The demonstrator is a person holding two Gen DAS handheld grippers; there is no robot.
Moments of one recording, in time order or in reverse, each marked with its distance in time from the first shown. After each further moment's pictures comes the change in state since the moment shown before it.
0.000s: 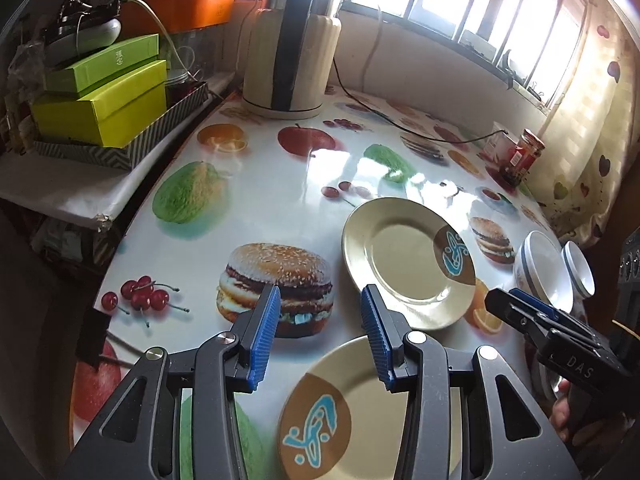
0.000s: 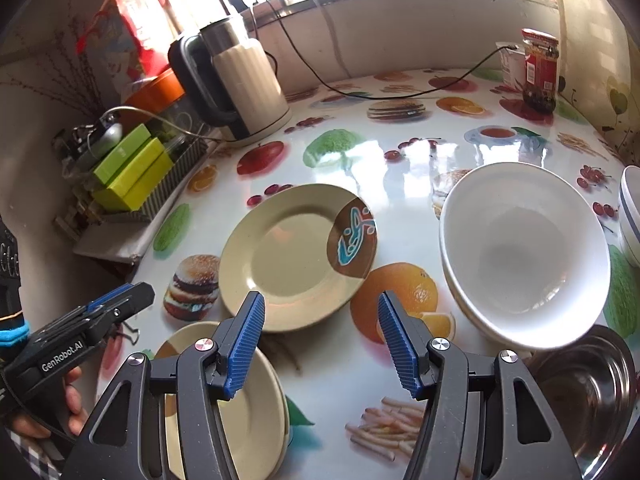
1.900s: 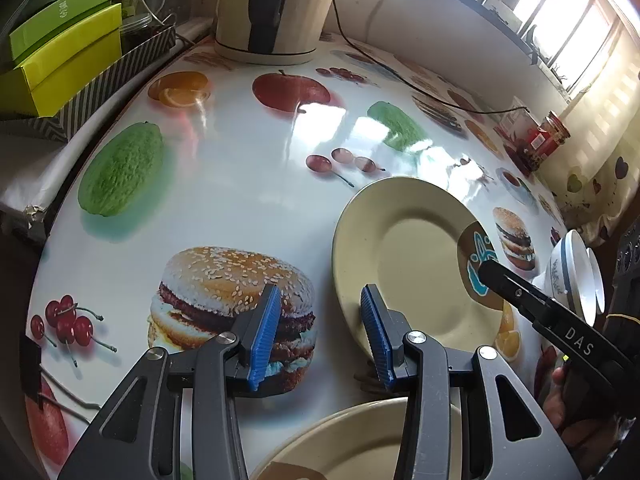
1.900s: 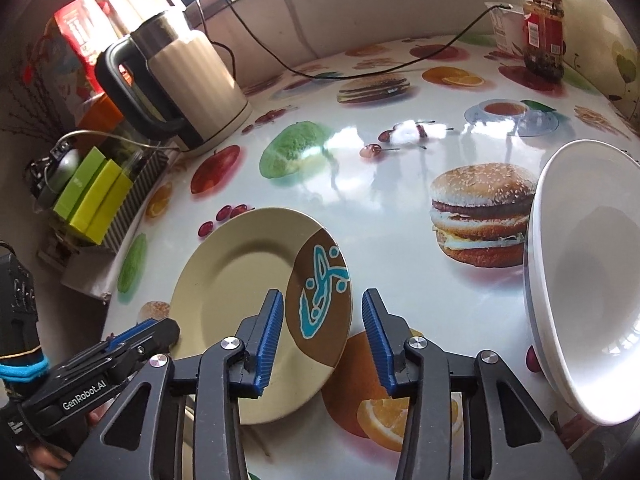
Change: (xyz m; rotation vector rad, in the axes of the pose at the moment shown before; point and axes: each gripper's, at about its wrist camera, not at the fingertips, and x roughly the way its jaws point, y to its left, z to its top) left arm 0.082 -0.004 0.024 -0.033 0.175 -0.040; right arm 0.064 -0.027 0.036 0.120 0.060 -0.018
